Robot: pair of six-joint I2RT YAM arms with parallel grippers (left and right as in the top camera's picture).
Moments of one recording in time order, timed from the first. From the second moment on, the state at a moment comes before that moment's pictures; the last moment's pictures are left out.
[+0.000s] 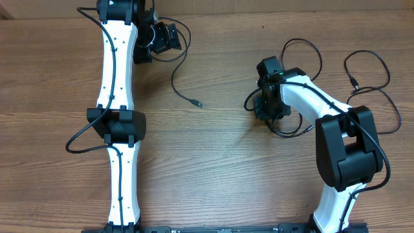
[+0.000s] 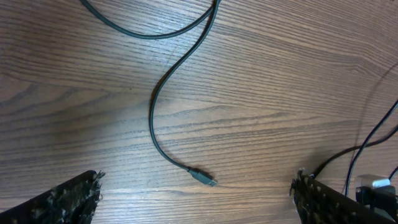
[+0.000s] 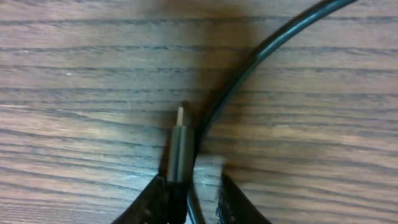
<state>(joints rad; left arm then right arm) -0.09 2.63 2.97 -1.67 0.31 -0.37 0.29 2.02 1.35 -0.83 0.00 0.21</state>
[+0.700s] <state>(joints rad) -0.09 2.63 2.97 -1.67 0.31 -0.37 0.25 1.97 1.49 -0.84 -0.20 0.22</state>
